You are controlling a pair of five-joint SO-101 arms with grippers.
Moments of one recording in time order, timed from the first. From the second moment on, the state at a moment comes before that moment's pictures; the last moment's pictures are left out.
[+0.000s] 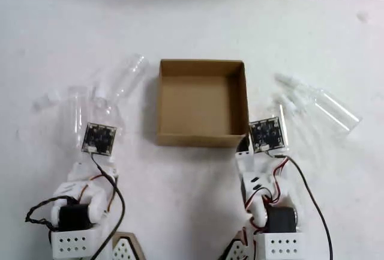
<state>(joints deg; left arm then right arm) -11.2 -103.8 97.1 71.0 -10.5 -5.6 -103.2 96.4 49.8 13.5</state>
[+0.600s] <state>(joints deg) -11.2 -103.8 97.1 71.0 -10.5 0.8 -103.2 96.4 49.1 34.6</state>
